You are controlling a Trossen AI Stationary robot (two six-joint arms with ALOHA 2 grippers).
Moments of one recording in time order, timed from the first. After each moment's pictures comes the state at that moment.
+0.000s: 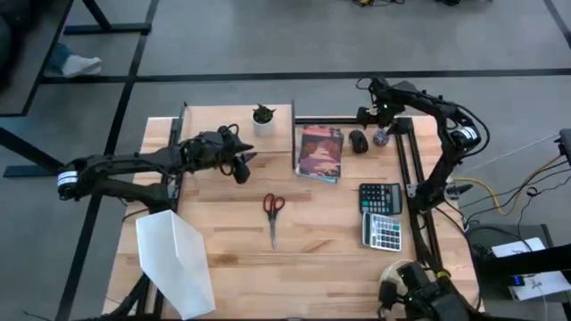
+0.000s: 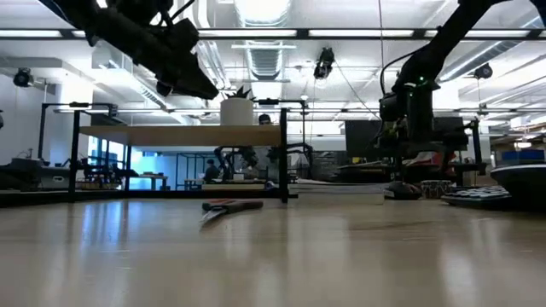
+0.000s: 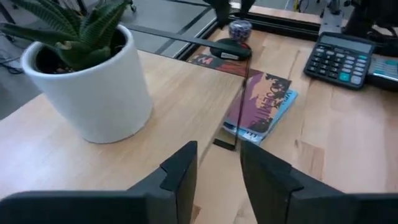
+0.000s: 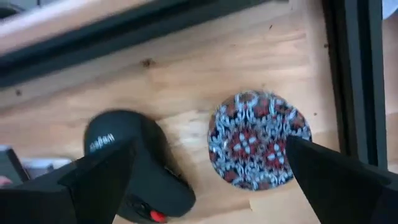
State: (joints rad) left arm 0.30 1.05 0.69 -0.09 -0.17 -0.07; right arm -1.17 1.74 1.21 -0.91 -0.03 0.74
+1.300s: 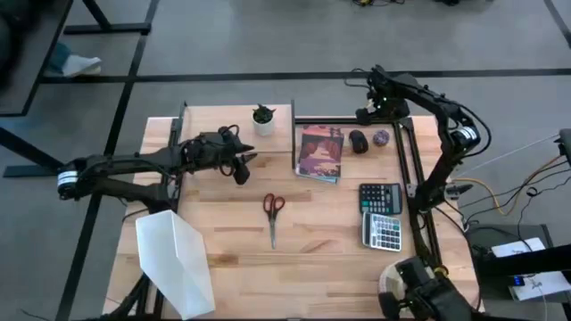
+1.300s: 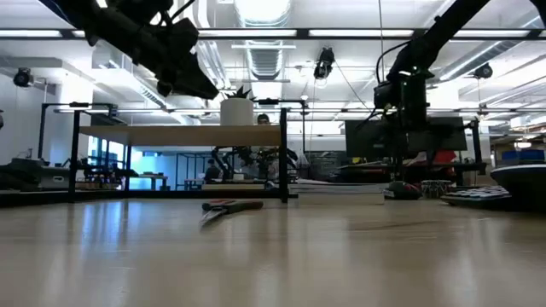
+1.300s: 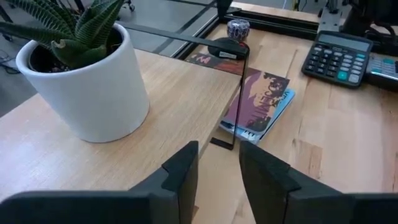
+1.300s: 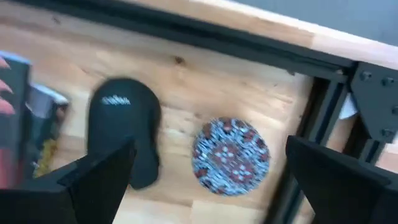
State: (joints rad) left arm 0.30 1.05 0.69 -0.09 -0.17 -0.07; right arm -1.14 1.74 1.34 -1.06 0.03 0.18
